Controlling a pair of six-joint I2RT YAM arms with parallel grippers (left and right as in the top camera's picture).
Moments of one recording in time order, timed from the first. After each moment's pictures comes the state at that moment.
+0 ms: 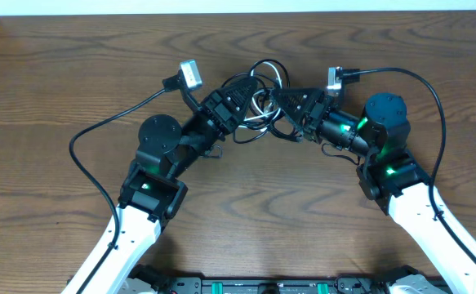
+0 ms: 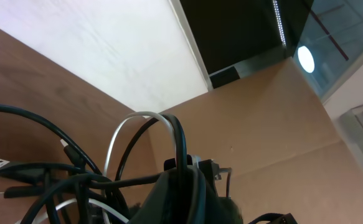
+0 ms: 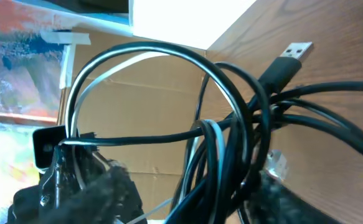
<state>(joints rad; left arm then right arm) -0.43 1.12 0.79 0.38 0.36 -1.19 0.36 1.26 0.81 0.30 -0.64 1.28</state>
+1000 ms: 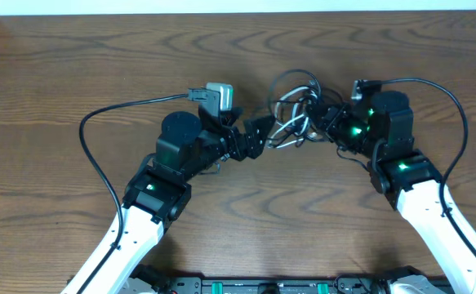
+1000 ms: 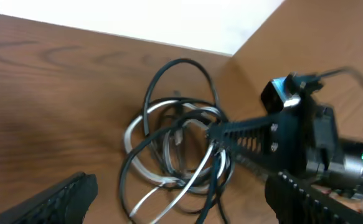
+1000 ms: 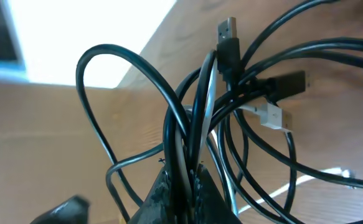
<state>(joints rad) -0.47 1.13 0.79 0.02 0.35 -0.50 0.26 1.26 0.81 -0.07 -0.43 1.07</state>
